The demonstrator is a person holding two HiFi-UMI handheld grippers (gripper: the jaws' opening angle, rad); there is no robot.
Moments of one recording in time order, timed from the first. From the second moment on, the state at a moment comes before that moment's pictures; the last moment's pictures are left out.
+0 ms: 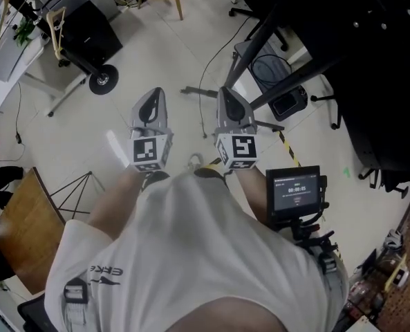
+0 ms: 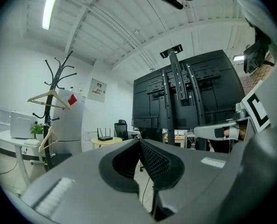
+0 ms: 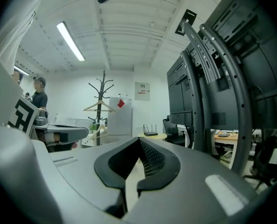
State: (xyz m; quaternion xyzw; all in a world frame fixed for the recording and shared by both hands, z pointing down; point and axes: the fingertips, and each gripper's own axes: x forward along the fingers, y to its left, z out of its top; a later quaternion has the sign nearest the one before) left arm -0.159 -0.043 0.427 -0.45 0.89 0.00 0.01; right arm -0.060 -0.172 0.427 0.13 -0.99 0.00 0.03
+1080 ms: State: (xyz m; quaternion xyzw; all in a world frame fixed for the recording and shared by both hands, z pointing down) left arm -0.246 -0.157 0.644 -0.50 0.86 -0.04 -0.12; right arm -0.132 -0.270 0.649 0.19 -0.97 0.04 0.18
